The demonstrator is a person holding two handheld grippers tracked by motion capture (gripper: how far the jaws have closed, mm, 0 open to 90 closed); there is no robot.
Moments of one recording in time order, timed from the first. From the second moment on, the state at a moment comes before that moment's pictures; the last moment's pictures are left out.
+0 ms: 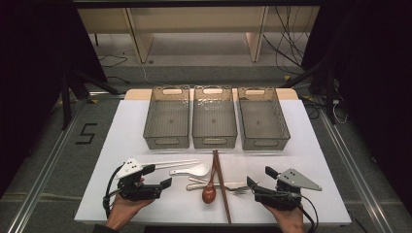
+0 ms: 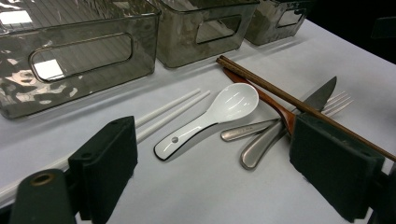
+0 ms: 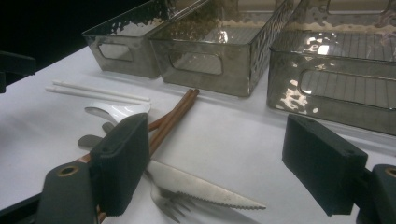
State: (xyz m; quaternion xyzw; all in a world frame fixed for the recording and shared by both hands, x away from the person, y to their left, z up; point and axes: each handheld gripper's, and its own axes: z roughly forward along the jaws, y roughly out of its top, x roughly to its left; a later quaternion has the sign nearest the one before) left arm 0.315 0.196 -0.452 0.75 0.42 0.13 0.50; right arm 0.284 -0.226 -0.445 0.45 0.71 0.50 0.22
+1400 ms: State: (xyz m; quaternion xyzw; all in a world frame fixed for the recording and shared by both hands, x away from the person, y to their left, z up) left arm 0.391 0.195 -0.422 0.92 0.32 0.09 0.21; right arm 0.285 -0.225 -0.443 0.44 0.73 0.48 0.21
